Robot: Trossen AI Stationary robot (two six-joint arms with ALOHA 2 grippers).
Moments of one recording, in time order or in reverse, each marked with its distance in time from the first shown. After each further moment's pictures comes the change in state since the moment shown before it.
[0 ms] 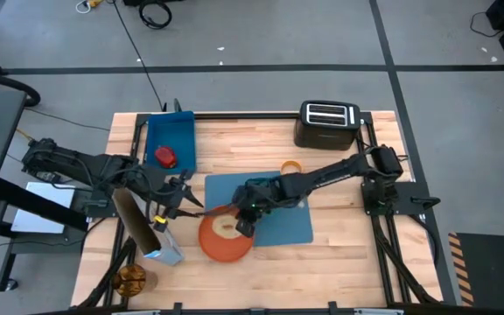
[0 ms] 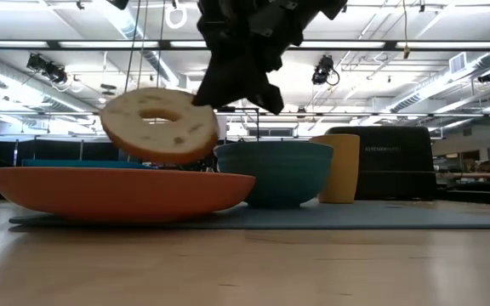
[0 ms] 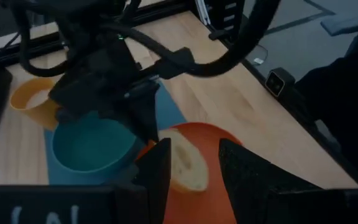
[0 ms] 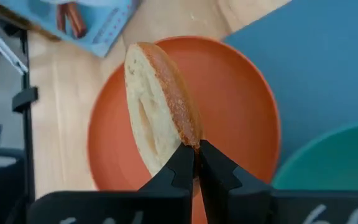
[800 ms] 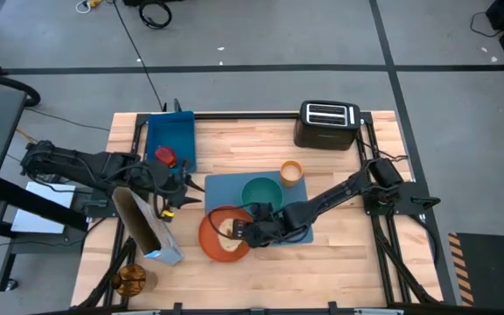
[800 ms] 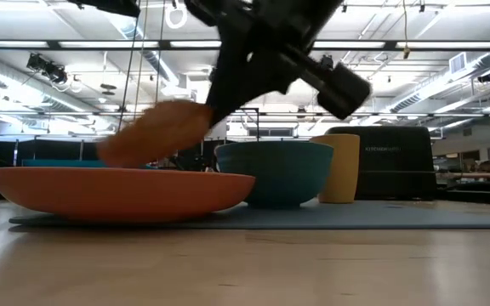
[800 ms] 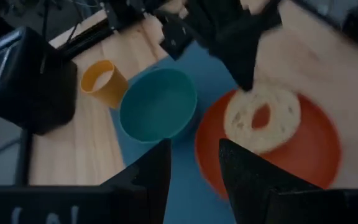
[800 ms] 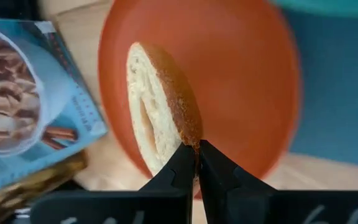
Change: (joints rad) left arm 0.056 -0.002 0.000 -0.071 -0.166 0.201; right arm 0.186 0.067 0.000 -0.009 0.296 1.315
